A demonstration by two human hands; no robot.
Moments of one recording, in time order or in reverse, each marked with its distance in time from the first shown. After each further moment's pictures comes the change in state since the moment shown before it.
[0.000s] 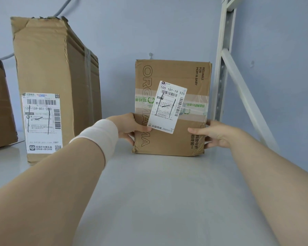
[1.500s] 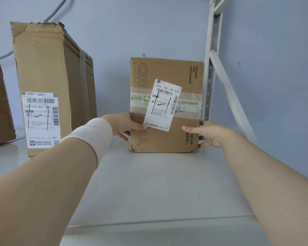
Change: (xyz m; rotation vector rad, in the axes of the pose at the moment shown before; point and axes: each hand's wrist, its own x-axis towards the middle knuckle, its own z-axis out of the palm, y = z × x) left_hand -0.027 0.009 0.013 0.182 0.054 -0.026; right_hand -0.037 0.003 -0.005 -0.053 0.039 0.007
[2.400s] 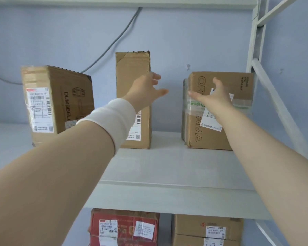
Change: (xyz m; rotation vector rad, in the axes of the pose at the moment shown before) left_hand -0.141 0.002 -0.112 0.131 0.575 0.460; right_hand -0.094 -0.128 0.140 -0.068 0.386 -0.519
